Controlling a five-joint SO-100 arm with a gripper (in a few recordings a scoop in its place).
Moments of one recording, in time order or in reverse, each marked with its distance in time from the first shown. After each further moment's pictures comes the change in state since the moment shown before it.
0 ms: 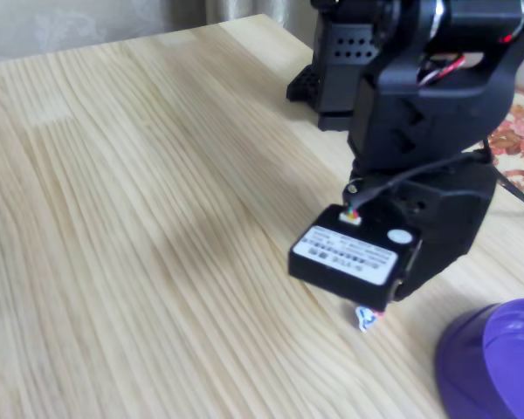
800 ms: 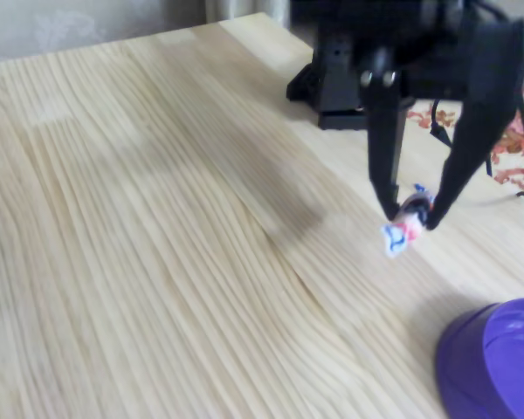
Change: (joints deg) arm -0.8 35.2 8.8 6.3 -2.9
